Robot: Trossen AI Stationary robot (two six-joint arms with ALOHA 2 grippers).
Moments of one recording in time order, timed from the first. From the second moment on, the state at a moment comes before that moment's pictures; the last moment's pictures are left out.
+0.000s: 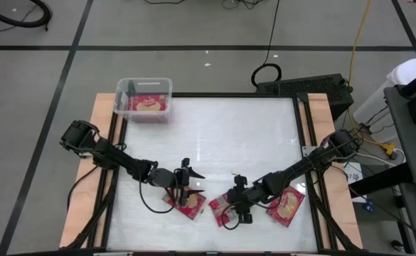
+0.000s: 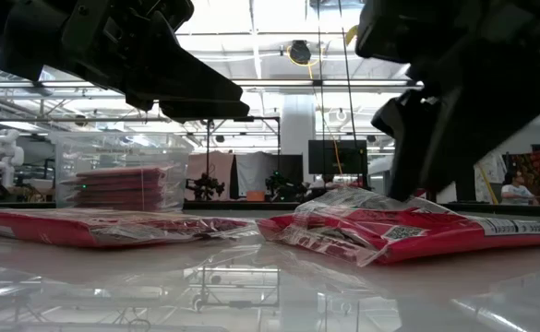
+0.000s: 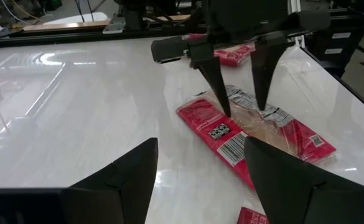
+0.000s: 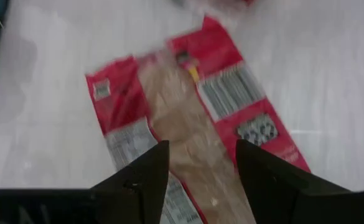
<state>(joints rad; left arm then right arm) -0.38 1.65 0.61 0.71 -0.29 -0.07 0.48 1.73 0.96 -0.21 0.08 0.45</state>
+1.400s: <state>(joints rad) -0.43 2.04 0.99 0.36 -0.18 -0.14 0.51 1.68 0.96 -0.23 0.14 0.50</state>
